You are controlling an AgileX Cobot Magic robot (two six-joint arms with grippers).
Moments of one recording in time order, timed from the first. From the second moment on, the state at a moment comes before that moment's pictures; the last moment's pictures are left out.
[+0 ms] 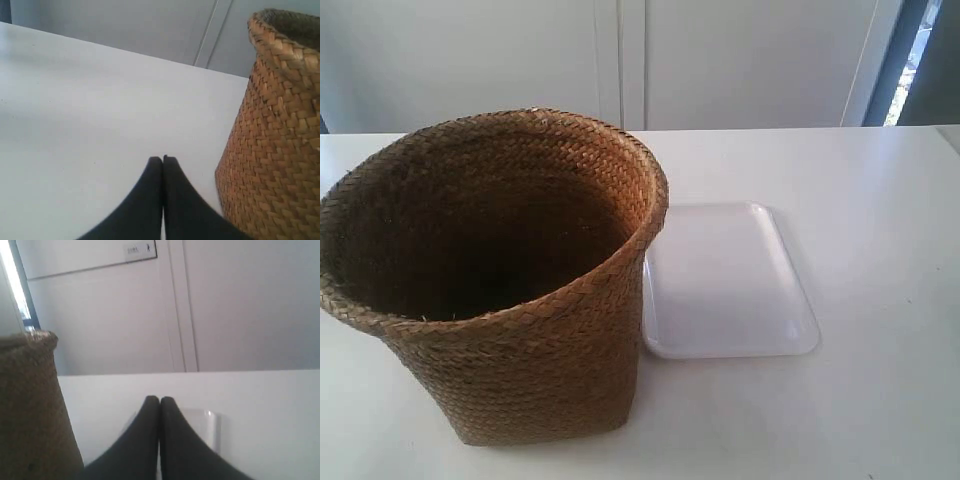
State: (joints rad) left arm 0.10 0.00 0.02 -0.42 0.23 0.13; right arm 0.18 0.02 -0.01 -0.06 -0.02 0.25
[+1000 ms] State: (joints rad) left arm 0.10 0.00 0.02 -0.40 -0.10 -0.16; right arm 0.18 0.14 -0.06 -0.04 -0.47 0.49
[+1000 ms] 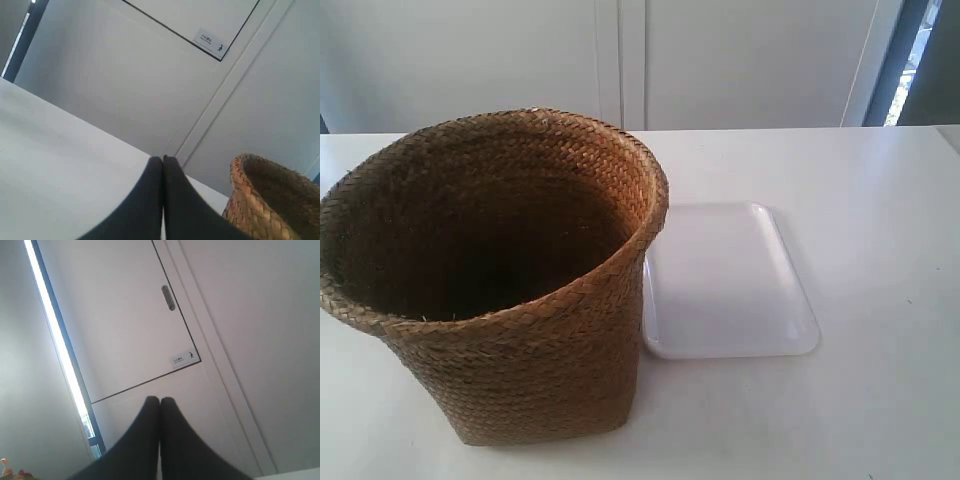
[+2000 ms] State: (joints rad) left arm 0.10 0.60 -0.74 -0.24 0.33 -0.02; right arm 0.18 0.91 -0.95 -0.15 0.32 0.19
